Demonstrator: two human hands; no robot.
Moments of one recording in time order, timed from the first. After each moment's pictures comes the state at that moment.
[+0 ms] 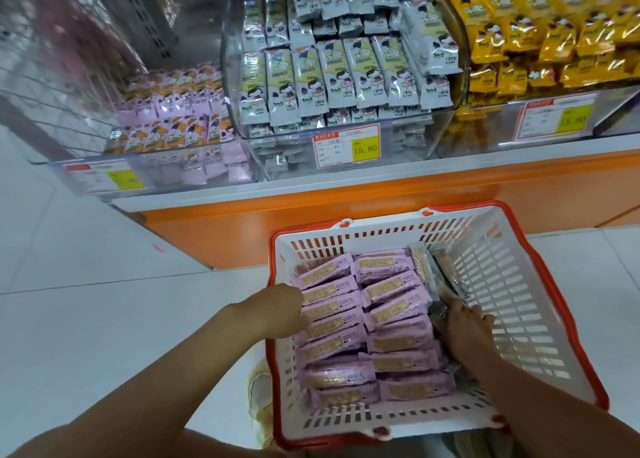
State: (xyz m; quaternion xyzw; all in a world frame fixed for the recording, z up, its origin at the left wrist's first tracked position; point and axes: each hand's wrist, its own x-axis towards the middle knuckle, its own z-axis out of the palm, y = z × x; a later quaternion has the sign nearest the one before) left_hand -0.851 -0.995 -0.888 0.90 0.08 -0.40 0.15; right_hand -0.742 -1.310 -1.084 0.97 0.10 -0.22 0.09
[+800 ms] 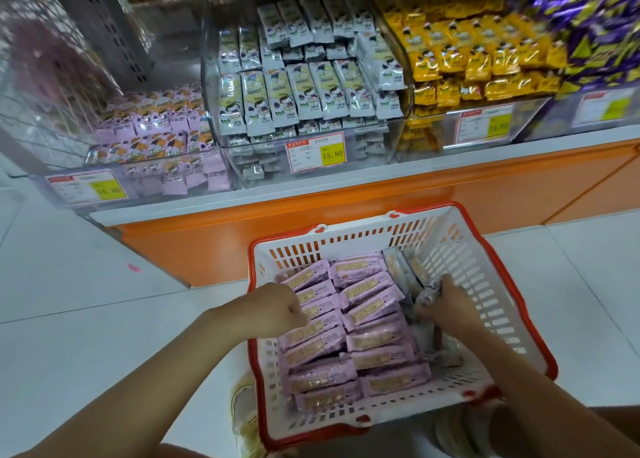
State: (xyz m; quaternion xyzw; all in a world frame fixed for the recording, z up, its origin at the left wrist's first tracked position) left_hand -0.855 -1.005 -0.866 0.89 0.07 -0.37 0.25; right_hand -0.737 -1.307 -0.985 0.95 0.02 -0.22 -0.23
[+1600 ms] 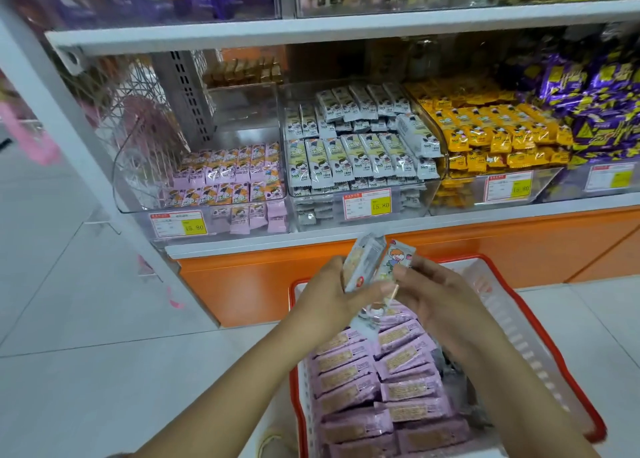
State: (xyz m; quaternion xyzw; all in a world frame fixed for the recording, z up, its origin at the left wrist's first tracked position) left_hand -0.857 -1.024 -0.782 0.82 0.13 -0.04 0.56; right_hand -0.796 -1.185 -0.788 0.55 0.06 -0.30 -0.78
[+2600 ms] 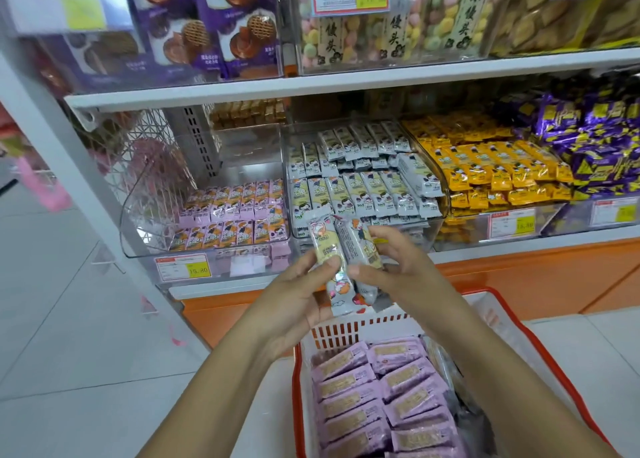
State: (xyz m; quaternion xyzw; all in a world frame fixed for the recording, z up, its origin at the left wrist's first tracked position) left_hand -0.844 -0.985 -0.727 0.50 0.15 -0.04 0.86; right_hand -0.761 -1.131 -0.738 0.72 0.20 -0.21 -0.63
